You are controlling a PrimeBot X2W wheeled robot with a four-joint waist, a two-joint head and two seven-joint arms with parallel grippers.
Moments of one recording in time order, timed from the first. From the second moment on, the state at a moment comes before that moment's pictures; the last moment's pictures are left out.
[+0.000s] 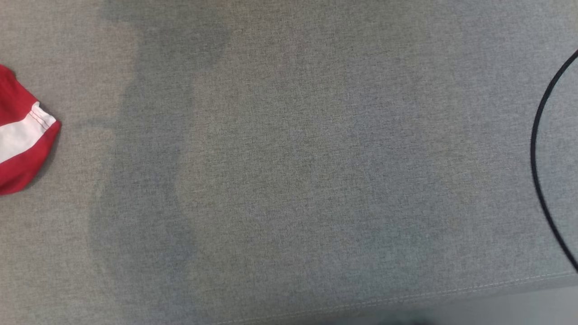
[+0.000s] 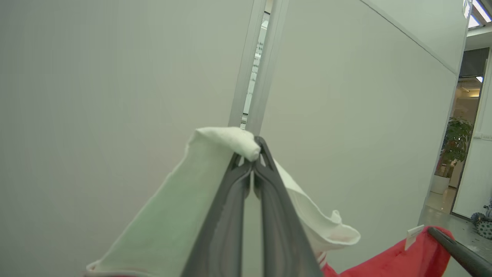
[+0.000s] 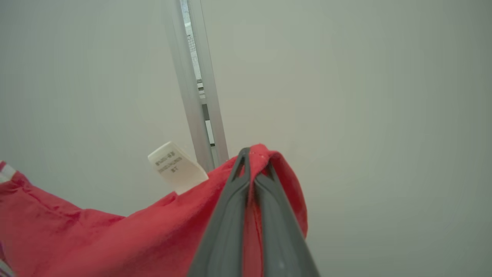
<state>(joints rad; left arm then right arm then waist) -1.78 0.34 -0.59 0.81 -1.04 -0.13 -0.21 -1.78 -0.16 0.37 1.09 0.60 0.13 -0.23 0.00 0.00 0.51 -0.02</state>
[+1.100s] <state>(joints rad) -0.02 0.25 -0.26 0.06 -0.79 -0.03 -0.26 -0.27 -0.44 0.55 0.38 0.88 0.13 -0.26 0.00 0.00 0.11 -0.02</state>
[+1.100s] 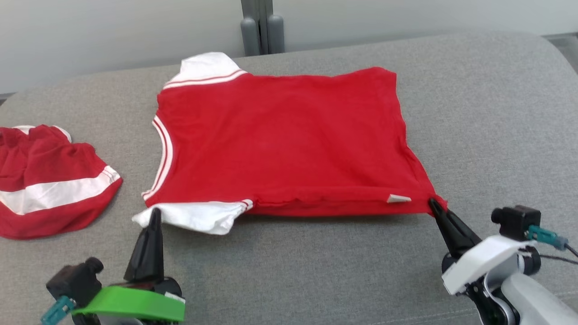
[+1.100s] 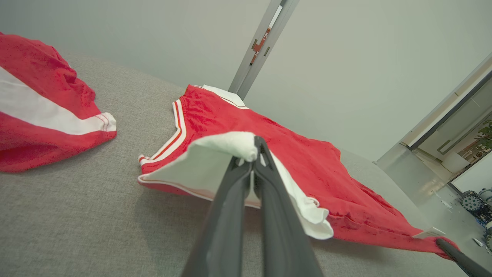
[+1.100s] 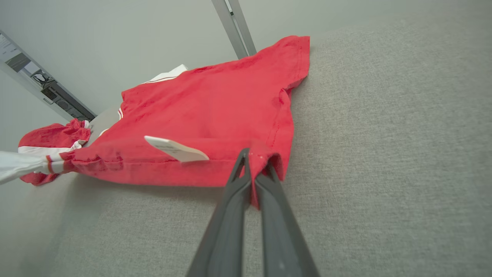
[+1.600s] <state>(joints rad) 0.17 0.21 -0.31 0.08 -0.75 -0.03 -0.26 0.05 -0.42 0.37 0.29 0.77 0.13 -0.23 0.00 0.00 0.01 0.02</state>
